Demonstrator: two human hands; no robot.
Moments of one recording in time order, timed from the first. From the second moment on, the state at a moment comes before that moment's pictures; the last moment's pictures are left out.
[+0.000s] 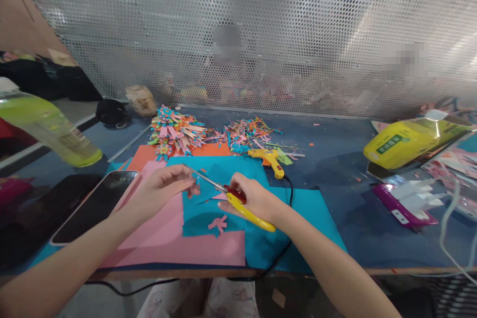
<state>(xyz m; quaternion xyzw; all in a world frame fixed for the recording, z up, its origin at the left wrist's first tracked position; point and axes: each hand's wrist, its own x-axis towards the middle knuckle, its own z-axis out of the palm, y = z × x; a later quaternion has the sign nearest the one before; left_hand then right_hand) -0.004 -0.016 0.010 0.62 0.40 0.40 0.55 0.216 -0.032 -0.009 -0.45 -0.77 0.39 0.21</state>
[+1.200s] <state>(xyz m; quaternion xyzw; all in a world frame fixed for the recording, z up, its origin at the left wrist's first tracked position) -0.008 -0.016 0.016 0.63 0.42 0.41 0.50 0.219 -0.032 -0.010 -0.44 -0.78 0.39 0.20</state>
